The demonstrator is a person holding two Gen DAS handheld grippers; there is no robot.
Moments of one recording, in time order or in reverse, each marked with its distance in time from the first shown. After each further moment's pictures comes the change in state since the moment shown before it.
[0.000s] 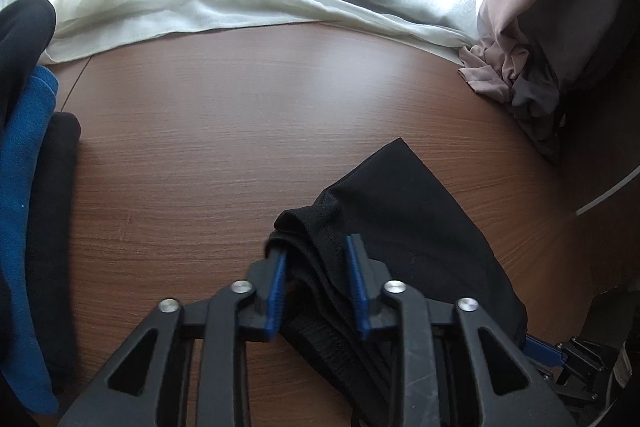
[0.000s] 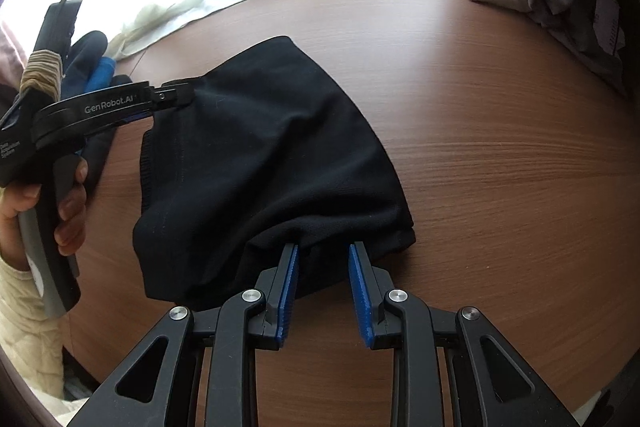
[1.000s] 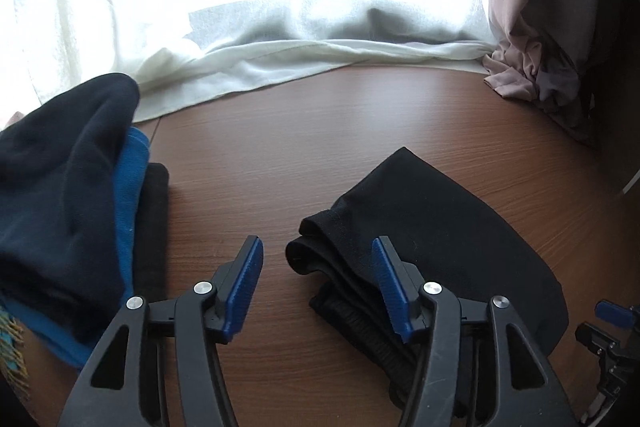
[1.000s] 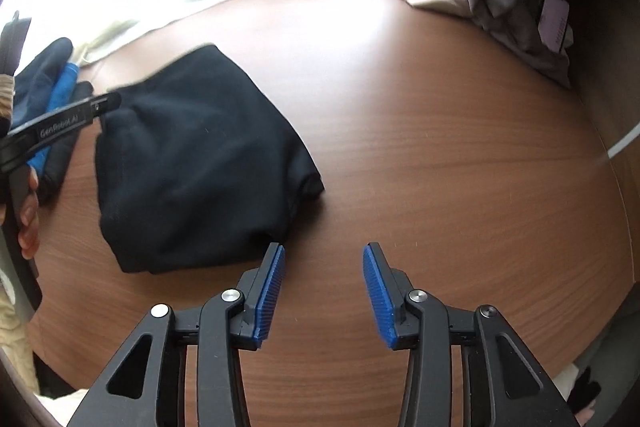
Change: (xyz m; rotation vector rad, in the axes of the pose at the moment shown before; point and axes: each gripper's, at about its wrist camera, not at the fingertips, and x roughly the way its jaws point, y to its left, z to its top) left arm -0.057 -0.010 -0.015 0.120 -0.158 0.269; right arm -0.032 -0.015 -0.011 0.028 -0.044 -0.149
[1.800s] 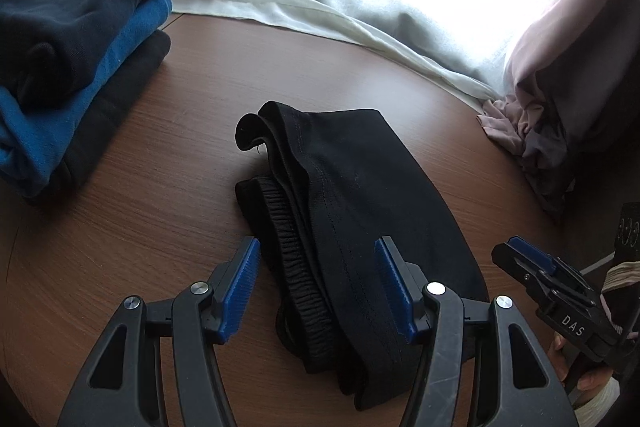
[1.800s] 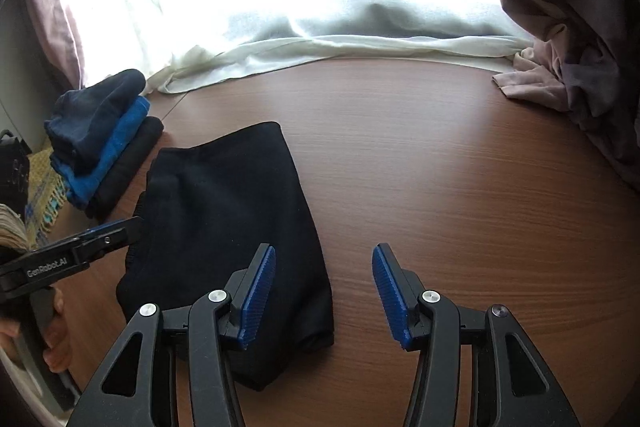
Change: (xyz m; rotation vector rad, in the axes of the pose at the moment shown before) left arm 0.003 -0.022 -0.057 -0.414 0.041 -0.136; right arm 0.036 -0.014 0.069 -0.223 -0.206 0.326
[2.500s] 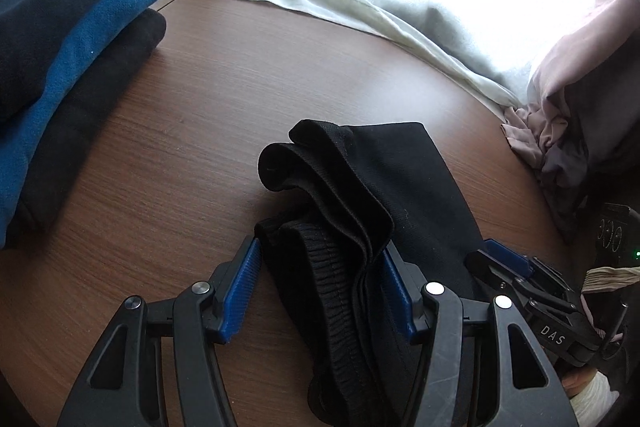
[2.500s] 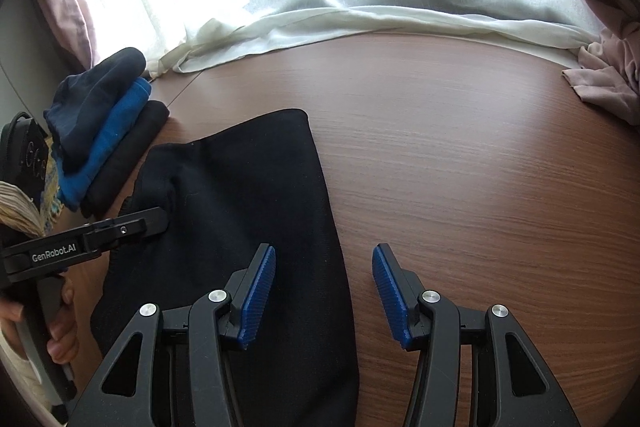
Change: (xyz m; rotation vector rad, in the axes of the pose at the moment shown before) left arm 0.040 0.023 0.029 -0.024 0.048 -0.010; right arm 0.074 0.006 0.022 -0.041 0.078 0.124
